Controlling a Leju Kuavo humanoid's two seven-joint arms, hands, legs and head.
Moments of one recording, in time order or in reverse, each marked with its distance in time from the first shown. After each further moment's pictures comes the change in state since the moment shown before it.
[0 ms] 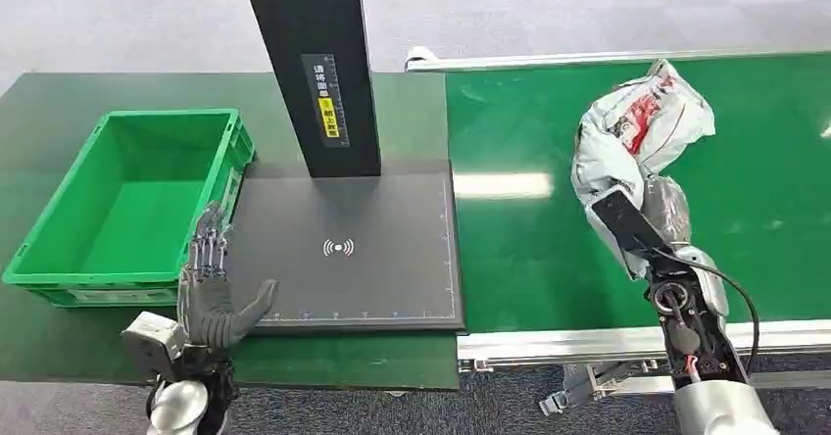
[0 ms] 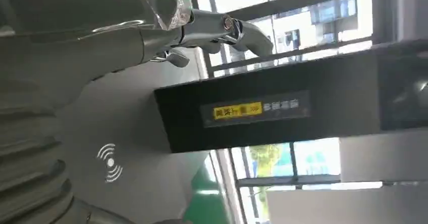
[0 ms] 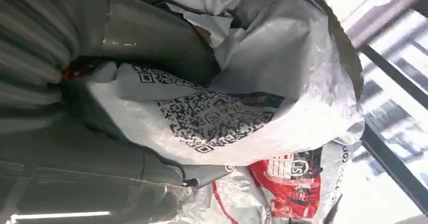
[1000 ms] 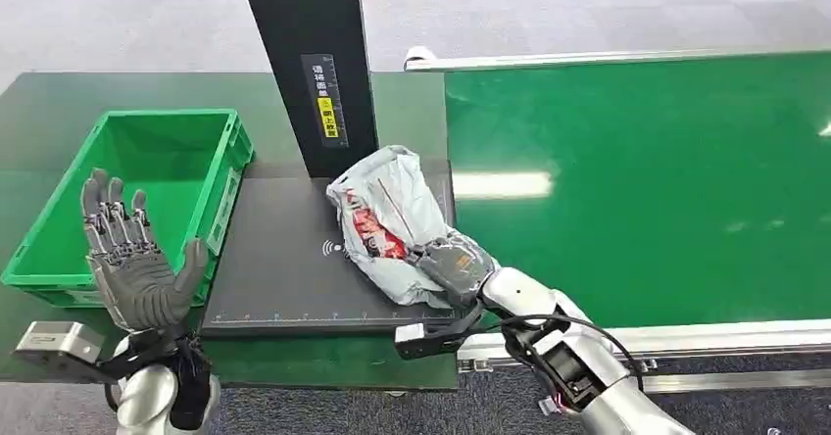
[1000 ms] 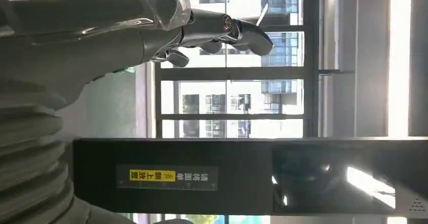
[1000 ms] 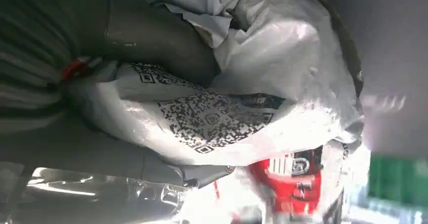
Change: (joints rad) left arm -0.025 -0.053 0.046 -0.194 0.089 0.079 -0.002; right arm -0.076 0.143 0.745 0.034 0.575 0.187 0.061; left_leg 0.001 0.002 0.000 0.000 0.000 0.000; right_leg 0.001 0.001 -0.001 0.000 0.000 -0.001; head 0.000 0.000
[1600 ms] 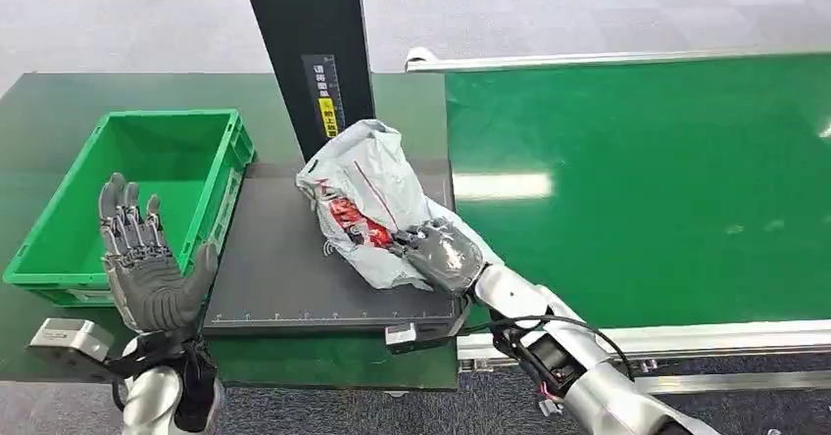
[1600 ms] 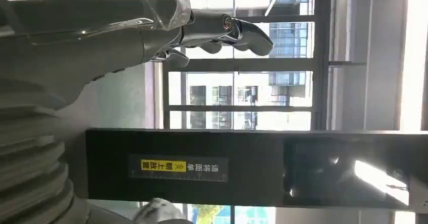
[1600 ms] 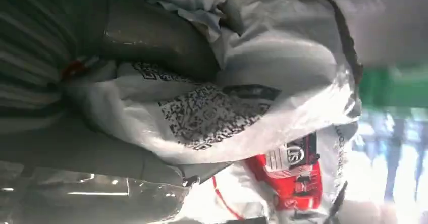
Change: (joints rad) left arm 0.000 -0.007 0.006 0.037 0.012 -0.035 0.000; right arm -0.061 0.047 0.076 0.134 -0.057 -0.497 -0.075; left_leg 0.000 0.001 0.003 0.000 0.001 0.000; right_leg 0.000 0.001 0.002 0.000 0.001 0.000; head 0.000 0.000
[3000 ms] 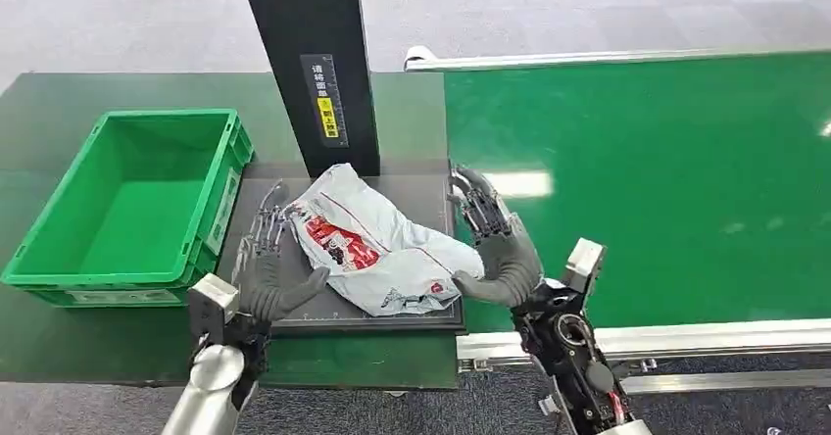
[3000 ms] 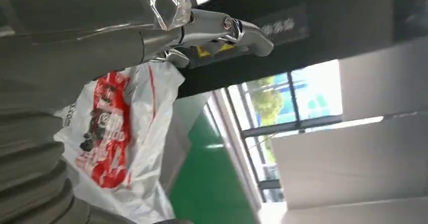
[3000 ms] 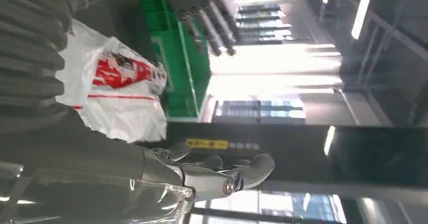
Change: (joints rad) left arm -0.155 0.053 -0.153 0.373 -0.195 -0.210 0.027; right arm 0.293 0.030 -0.504 -0.379 -1.360 0.988 -0.240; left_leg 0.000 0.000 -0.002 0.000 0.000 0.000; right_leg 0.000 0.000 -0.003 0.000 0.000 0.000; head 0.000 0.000
